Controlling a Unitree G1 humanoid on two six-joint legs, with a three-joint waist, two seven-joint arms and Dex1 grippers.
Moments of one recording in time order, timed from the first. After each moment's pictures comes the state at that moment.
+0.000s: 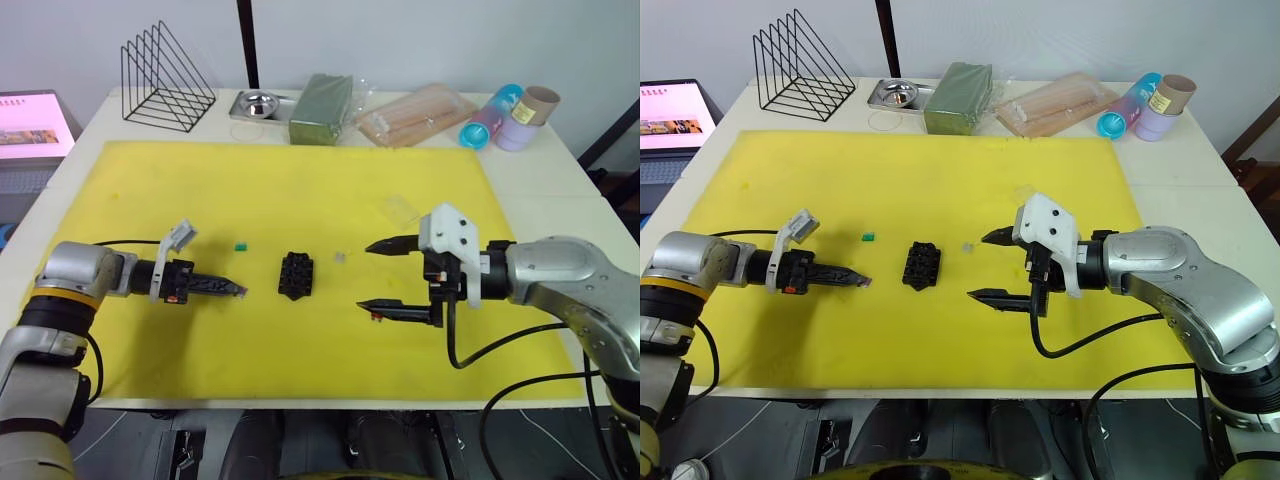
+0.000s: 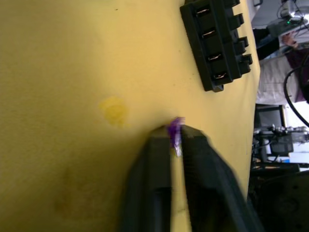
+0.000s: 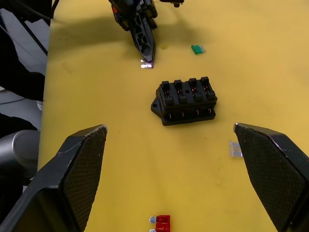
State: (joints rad) left arm -0.67 0.85 -0.22 0.47 -0.53 1.13 -1.43; right arm -0.43 -0.89 0.03 -0.63 0.71 0.87 0.86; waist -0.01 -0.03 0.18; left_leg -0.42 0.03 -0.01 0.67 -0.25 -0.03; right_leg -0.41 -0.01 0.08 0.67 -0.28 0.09
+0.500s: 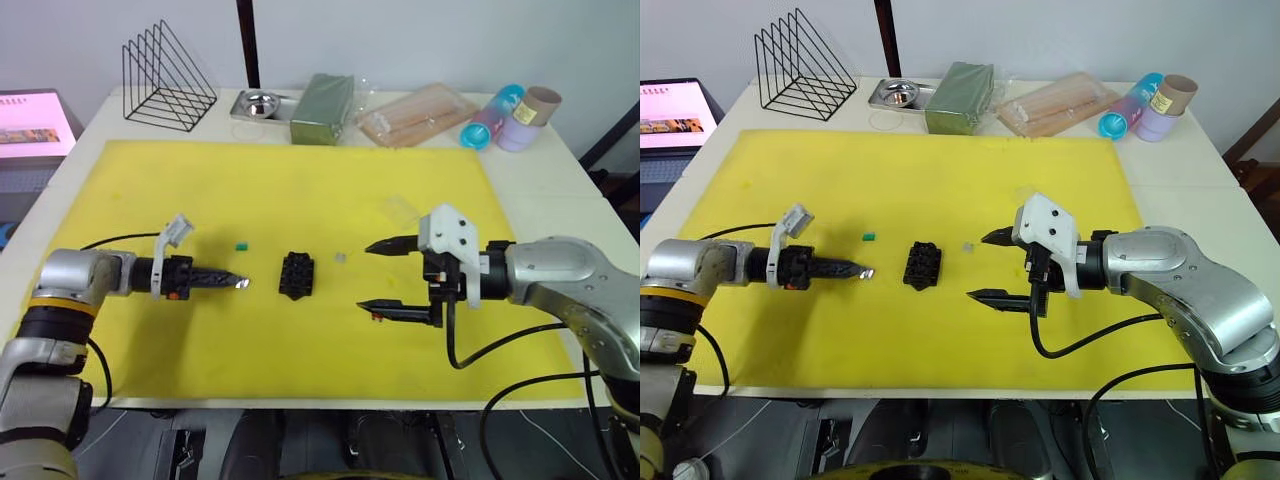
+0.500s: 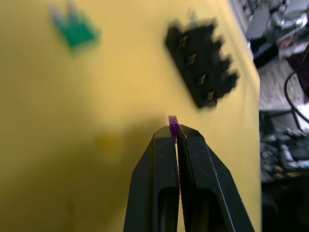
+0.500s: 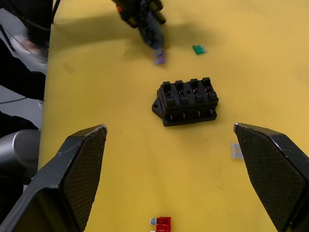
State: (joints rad) left arm -0.61 0.80 -0.04 0.40 -0.57 0.97 -1.38; right arm -0.43 -0.89 0.03 -0.63 0.71 0.87 0.87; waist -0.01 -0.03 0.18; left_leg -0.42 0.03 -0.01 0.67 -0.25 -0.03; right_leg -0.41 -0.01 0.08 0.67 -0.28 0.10
